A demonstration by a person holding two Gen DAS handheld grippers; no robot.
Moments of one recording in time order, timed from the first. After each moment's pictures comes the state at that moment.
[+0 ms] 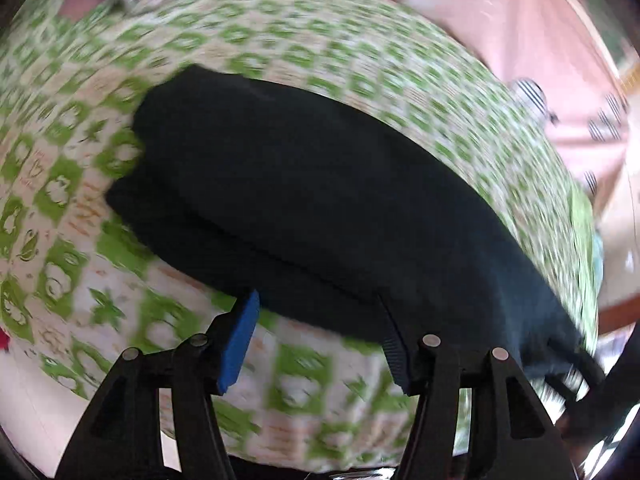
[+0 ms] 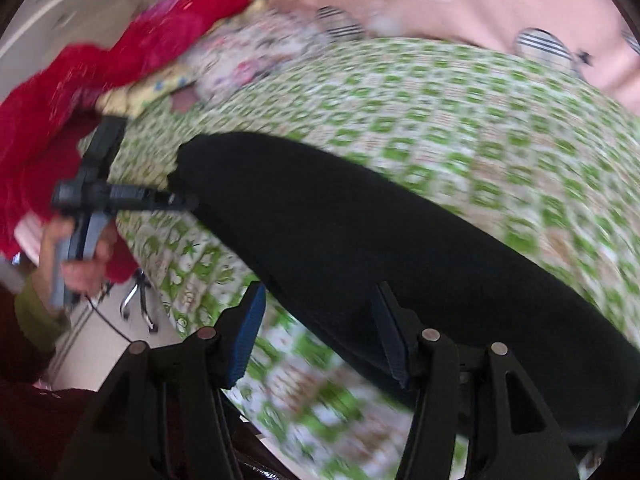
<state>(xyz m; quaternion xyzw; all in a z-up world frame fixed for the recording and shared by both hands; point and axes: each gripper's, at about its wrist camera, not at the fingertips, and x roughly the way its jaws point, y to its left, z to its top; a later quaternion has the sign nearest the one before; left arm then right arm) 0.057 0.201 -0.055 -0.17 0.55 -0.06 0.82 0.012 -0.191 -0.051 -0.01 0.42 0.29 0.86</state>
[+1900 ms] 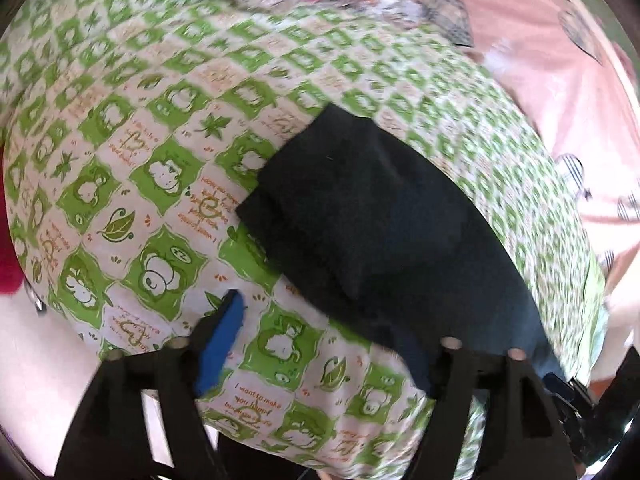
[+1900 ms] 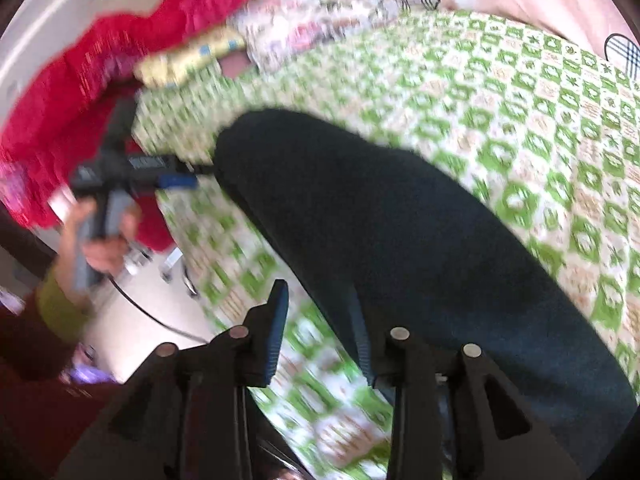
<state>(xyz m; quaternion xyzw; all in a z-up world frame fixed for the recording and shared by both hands) 0.039 0.266 -0.044 -0.24 0.53 0.04 0.81 0.055 -0.156 -0.041 0.02 0.46 0.39 0.80</state>
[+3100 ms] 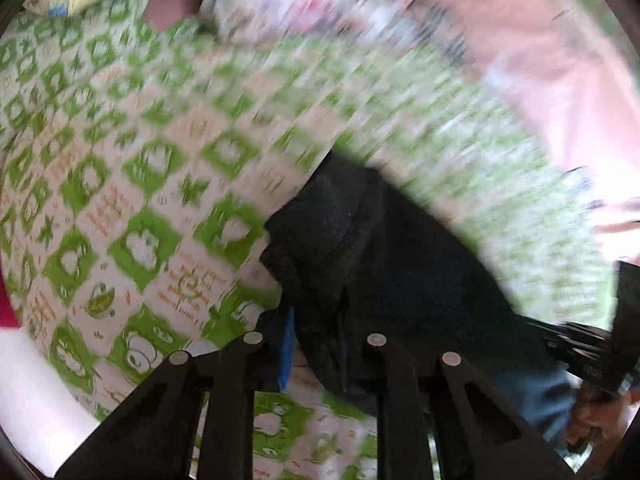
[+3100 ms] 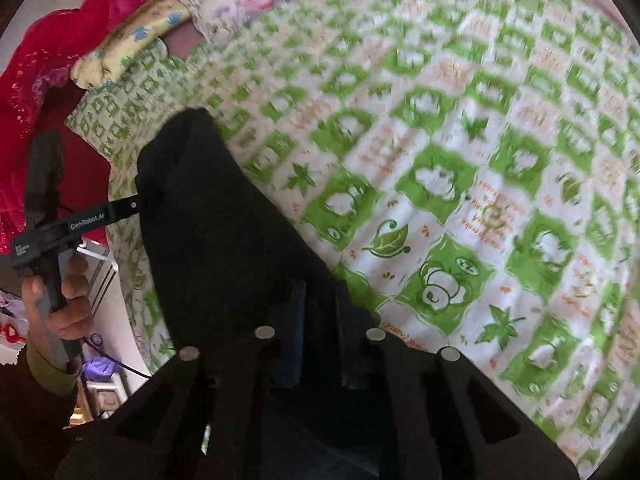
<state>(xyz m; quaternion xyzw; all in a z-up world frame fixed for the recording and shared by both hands) 0.078 0.247 -0.037 -0.21 0.45 0.03 0.87 0.180 -0.091 -0.073 -0.02 0.53 0.36 0.77</state>
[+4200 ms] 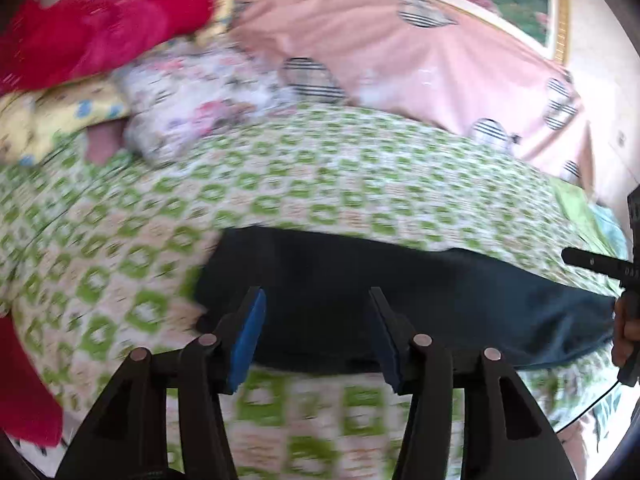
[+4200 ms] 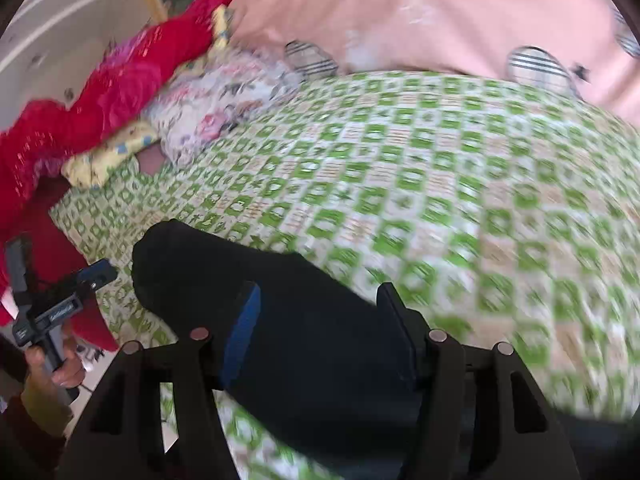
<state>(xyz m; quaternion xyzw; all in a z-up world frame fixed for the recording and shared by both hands) 0.003 0.194 0.002 -0.03 0.34 -0.09 0.93 0.064 -0.207 -0.017 0.08 0.39 0.20 0.90</state>
